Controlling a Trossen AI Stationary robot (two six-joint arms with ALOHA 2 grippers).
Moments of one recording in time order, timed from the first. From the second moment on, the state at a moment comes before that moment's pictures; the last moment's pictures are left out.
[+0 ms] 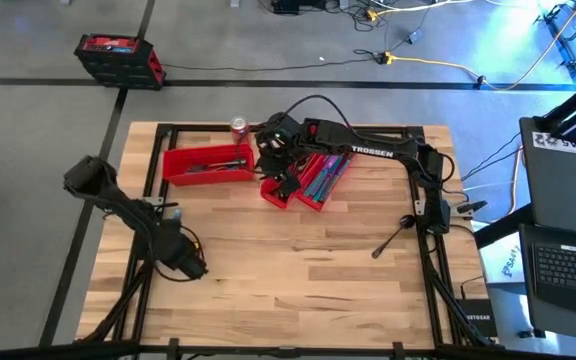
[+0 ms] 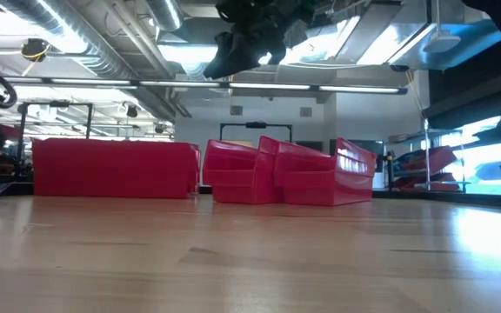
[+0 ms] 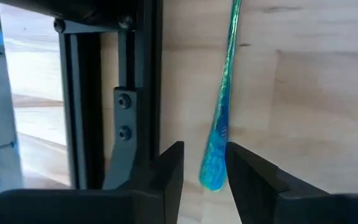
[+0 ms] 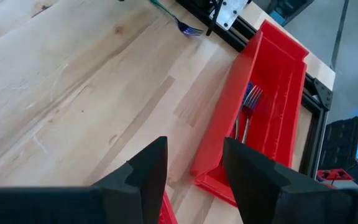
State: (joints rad) left arm -0.65 1.49 0.71 -1.16 0.10 -2.22; right arm -0.26 2.02 1.90 -0.68 -0.33 -0.82
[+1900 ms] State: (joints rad) left arm -0.72 1.61 0.87 -0.99 -0.32 -1.99; right arm -0.26 2.01 1.90 -0.68 -0.33 -0.81
